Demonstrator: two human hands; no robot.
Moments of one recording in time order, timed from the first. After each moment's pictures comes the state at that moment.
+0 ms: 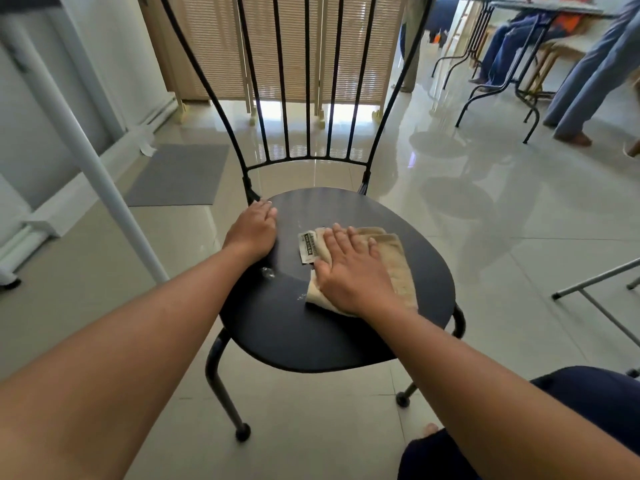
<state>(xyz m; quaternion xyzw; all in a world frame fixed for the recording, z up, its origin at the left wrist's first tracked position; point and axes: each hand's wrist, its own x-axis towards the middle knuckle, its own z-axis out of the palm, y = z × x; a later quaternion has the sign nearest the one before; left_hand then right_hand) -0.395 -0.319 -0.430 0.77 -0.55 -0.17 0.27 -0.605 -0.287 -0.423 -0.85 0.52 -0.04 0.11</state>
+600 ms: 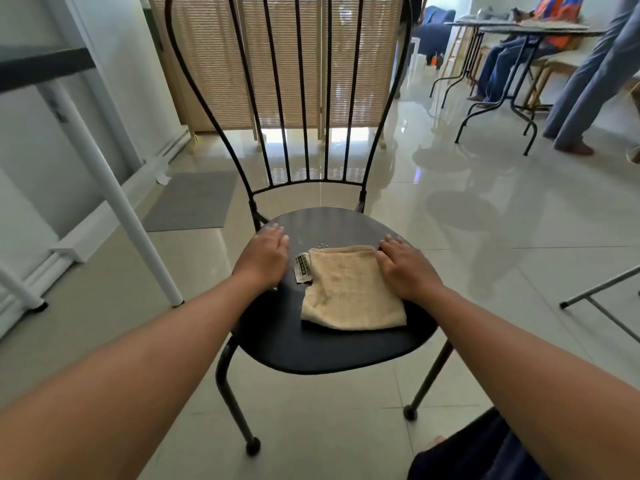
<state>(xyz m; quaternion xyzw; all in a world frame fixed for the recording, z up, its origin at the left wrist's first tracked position) -0.433 -0.274 -0.401 0.75 -0.58 -0.17 0.25 -0.690 -0.333 -0.414 -0.79 0.56 -0.13 0.20</state>
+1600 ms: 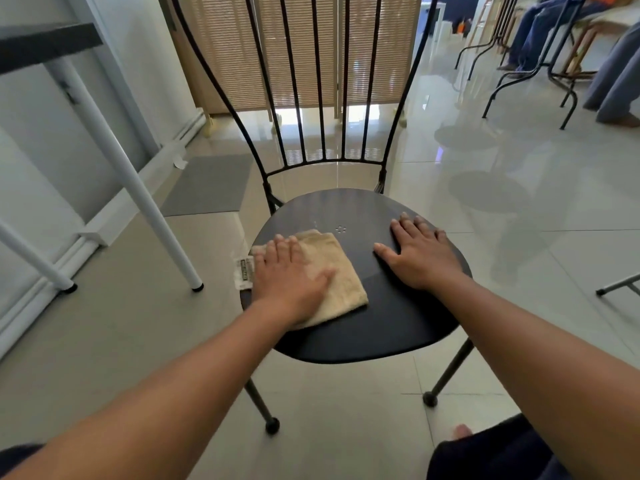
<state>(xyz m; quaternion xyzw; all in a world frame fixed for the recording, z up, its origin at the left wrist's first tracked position) -0.472 -0.223 -0.416 0.81 -0.58 -0.06 -0.03 -0.676 -0.340 -0.425 -0.82 0.57 -0.03 0.09</state>
